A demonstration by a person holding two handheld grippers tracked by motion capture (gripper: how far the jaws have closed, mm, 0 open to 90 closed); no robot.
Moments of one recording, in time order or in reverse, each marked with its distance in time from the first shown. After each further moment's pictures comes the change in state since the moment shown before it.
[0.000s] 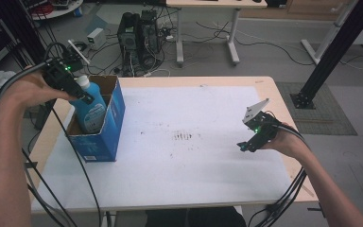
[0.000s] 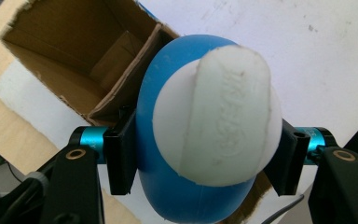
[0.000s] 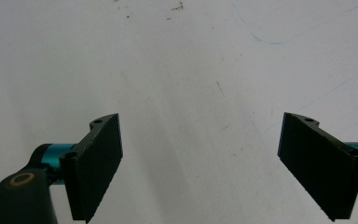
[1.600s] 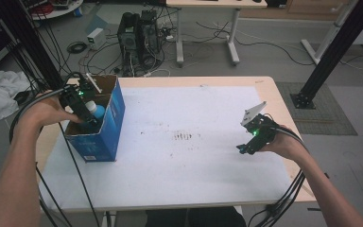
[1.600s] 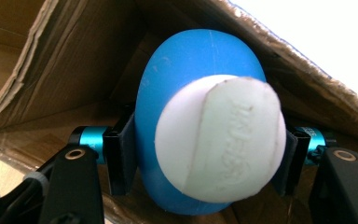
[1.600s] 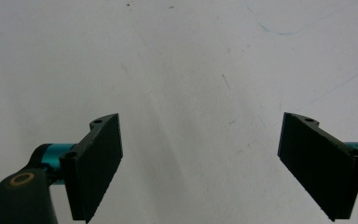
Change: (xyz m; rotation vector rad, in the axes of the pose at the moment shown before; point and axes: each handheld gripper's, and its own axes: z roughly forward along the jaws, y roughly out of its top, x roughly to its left) left arm -0.004 -0.015 0.072 0.116 -0.027 0.113; right arm 0.003 -0.002 0.007 0.028 0.000 -0.001
